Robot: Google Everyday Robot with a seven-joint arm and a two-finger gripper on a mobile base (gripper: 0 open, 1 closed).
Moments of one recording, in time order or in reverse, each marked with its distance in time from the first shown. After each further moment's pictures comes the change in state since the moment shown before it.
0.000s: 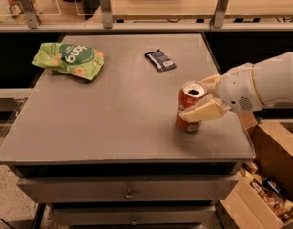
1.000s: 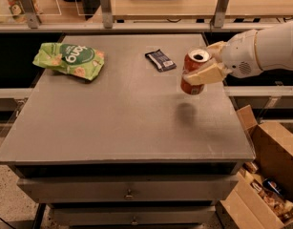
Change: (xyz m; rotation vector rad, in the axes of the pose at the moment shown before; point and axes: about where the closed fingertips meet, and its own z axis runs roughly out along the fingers) arm -0.032 -0.094 -0.014 0.149 -0.069 -0.065
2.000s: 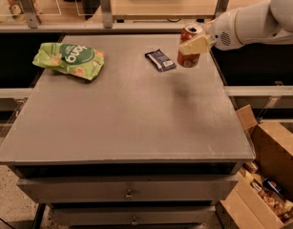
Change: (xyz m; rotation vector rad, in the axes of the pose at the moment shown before) arm -0.015 -0.099 0.037 0.162 0.011 0.158
